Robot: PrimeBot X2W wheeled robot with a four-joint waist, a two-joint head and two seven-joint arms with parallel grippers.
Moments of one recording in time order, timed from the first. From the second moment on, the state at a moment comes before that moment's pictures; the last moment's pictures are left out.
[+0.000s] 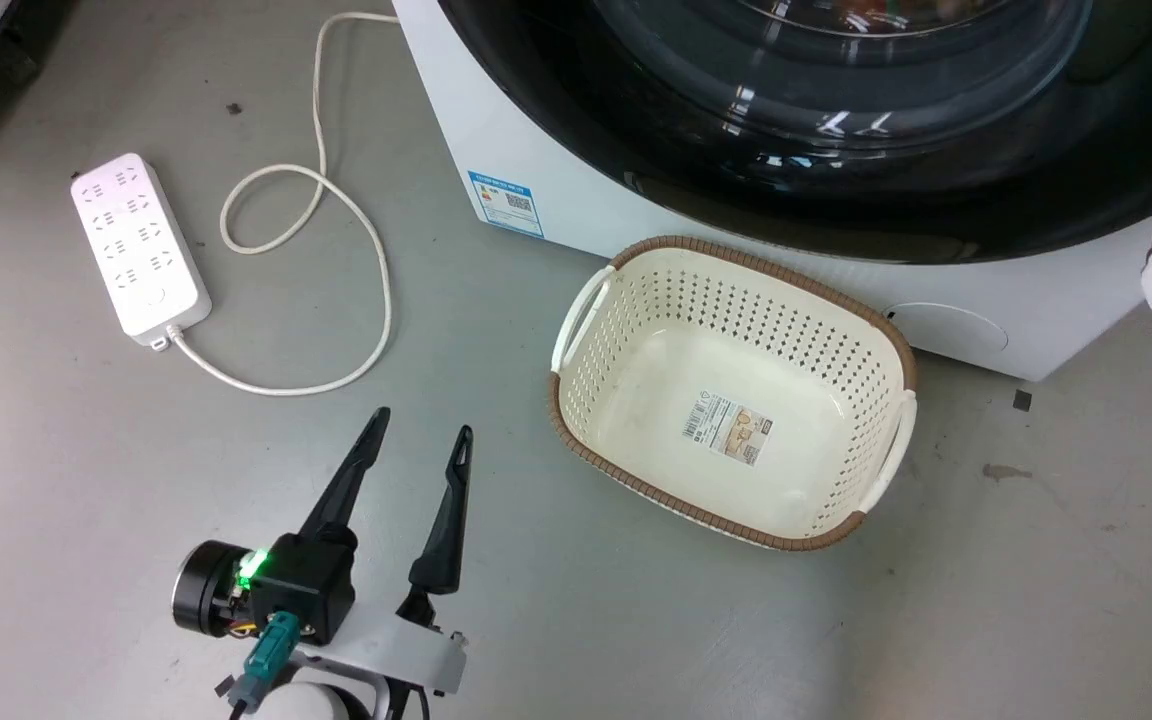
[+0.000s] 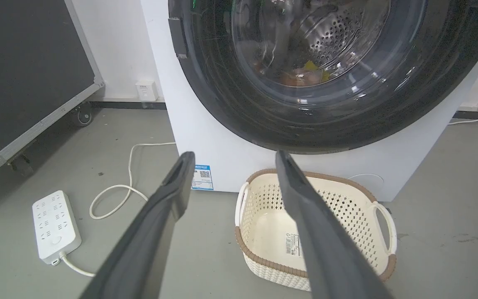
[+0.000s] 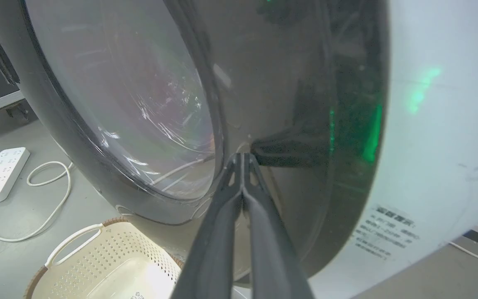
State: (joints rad) left arm -0.11 0.07 -0.15 0.05 -0.06 -0.09 -0.26; right arm -0.83 -0.41 0.06 0.60 0.22 0.13 -0.02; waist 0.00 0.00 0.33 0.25
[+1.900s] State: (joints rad) left arm 0.01 0.08 -0.11 0.15 -0.06 -0.11 -0.26; right arm 0.09 -0.06 -0.10 0.04 0.01 0.13 -0.25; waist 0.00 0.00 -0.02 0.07
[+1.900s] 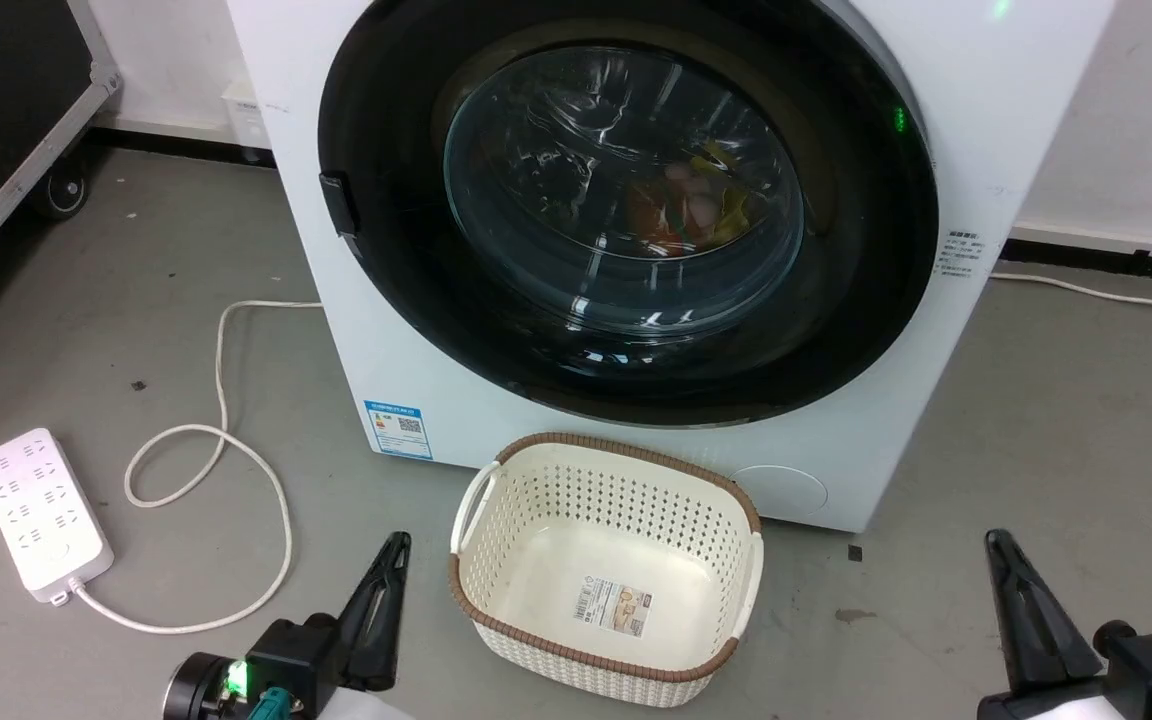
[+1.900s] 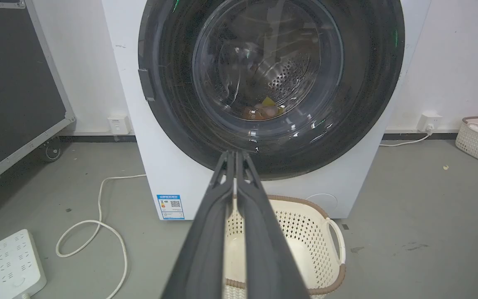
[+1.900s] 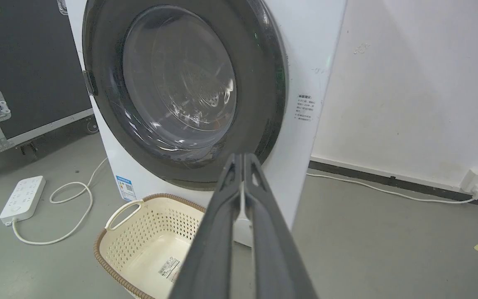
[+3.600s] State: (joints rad) left arm 0.01 0.07 -0.06 0.09 -0.04 -0.07 -0.15; right arm 0.07 -0.06 -0.06 0.03 0.01 0.13 -0.14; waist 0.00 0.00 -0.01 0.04
